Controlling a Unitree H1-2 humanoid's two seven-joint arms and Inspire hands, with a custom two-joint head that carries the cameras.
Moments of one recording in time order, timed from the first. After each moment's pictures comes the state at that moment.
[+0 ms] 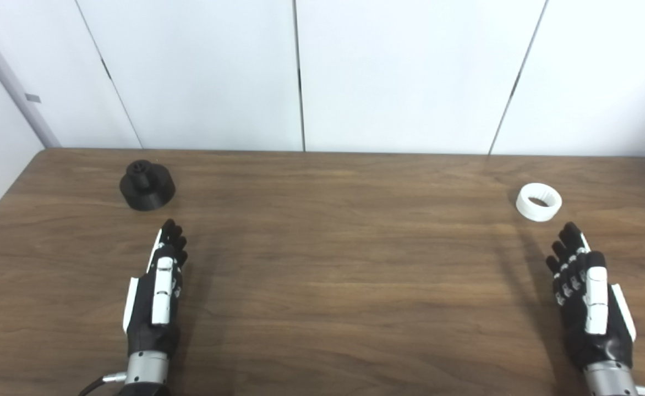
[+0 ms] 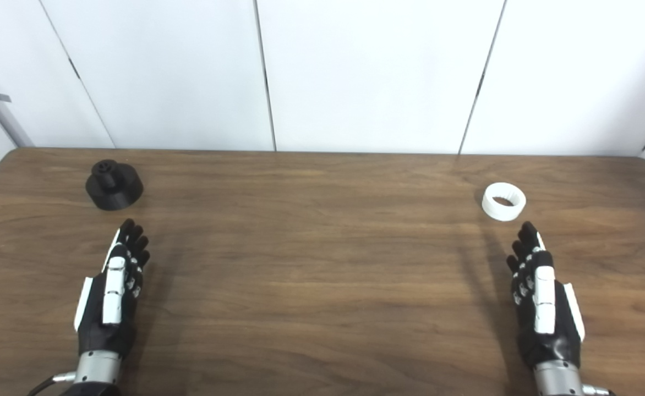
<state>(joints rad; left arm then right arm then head) 0.13 0.07 0.15 -0.12 -0.16 -0.10 -0.02 0.17 -0.14 -0.20 -0.15 0.26 -0.04 0.04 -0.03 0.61</state>
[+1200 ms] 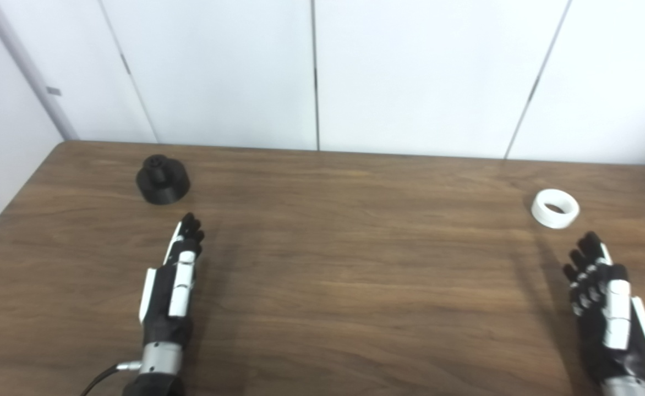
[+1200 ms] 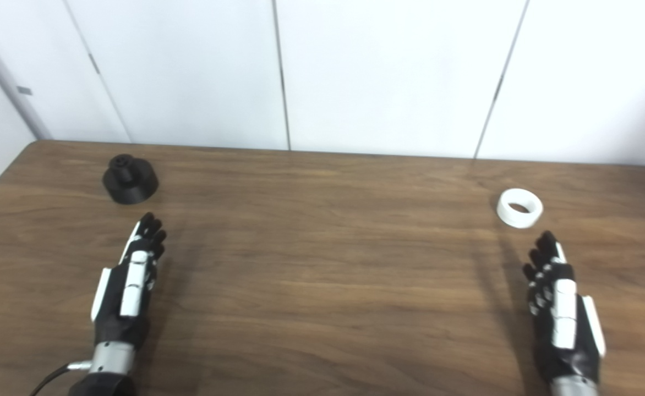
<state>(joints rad) 0.14 0.06 0.13 -0.12 -0.11 -0.13 -0.01 0.17 -0.15 -0.21 -0.12 0.28 -0.09 0.08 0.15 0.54</state>
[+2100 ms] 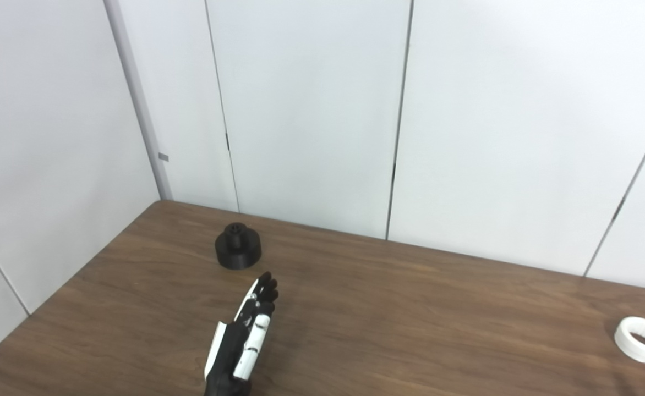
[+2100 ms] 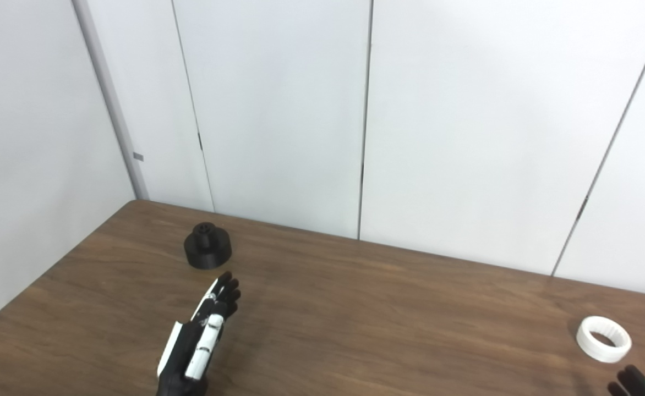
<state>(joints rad) 0.12 0.03 0.11 -0.08 -0.06 -0.23 0.00 0.16 -0.16 -0.22 -0.09 0.23 -0.15 0.08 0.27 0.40</state>
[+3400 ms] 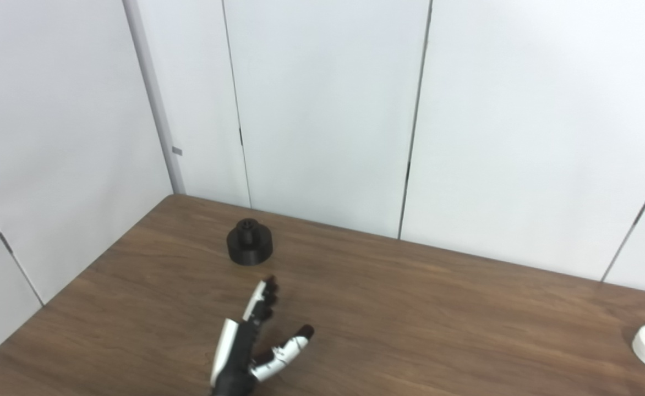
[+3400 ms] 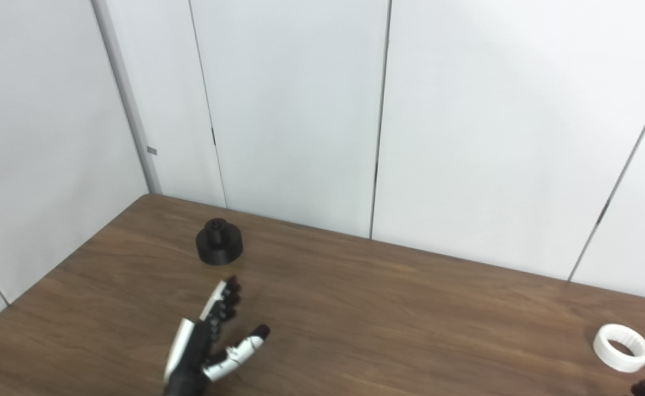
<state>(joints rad) 0.13 0.04 0.15 -0.24 0.27 0.00 0.11 0.15 -0.17 -0.23 -0.09 0.23 -0.13 0.08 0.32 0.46</state>
